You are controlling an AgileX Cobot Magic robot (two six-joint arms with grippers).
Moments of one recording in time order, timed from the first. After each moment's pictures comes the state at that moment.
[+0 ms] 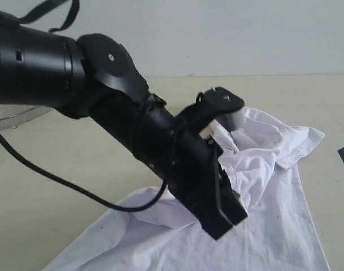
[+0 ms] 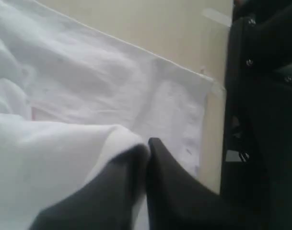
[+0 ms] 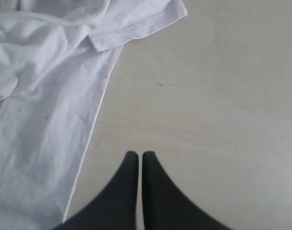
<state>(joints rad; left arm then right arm) -0.78 1.80 -1.20 -0.90 0.81 1.05 0.41 0.99 -0.82 -0.47 1.08 0.44</state>
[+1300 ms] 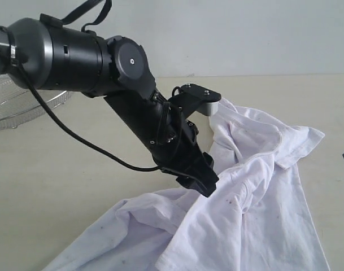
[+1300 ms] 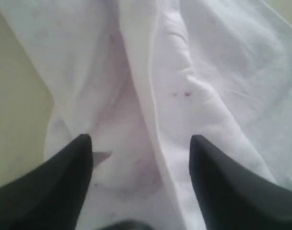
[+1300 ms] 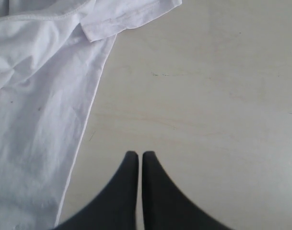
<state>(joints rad) -0.70 1.96 -1.35 -0.53 0.77 0.59 0.41 0.99 -0.82 -0.47 1.12 0.44</state>
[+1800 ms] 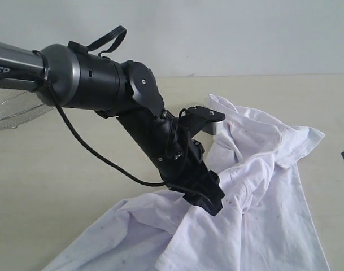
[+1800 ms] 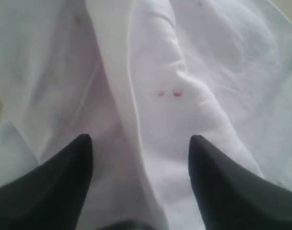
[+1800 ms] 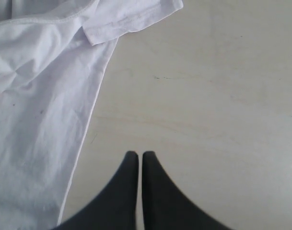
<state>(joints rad) -0.70 2.05 -1.35 -0.65 0.78 0.68 0.41 0.99 -0.82 -0.47 1.11 0.44</state>
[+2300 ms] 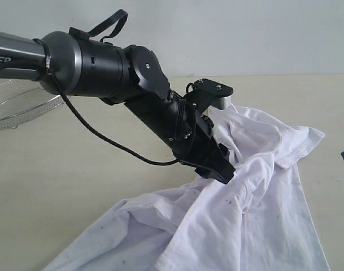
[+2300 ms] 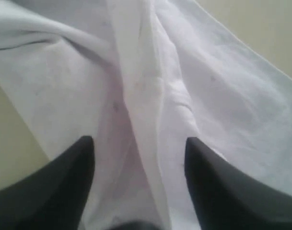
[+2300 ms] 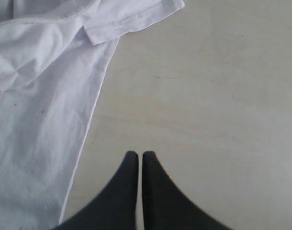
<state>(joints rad) -0.70 2.05 -1.43 -0.66 0.67 0.73 0.41 0.99 -0.82 -0.47 1.11 0.44</state>
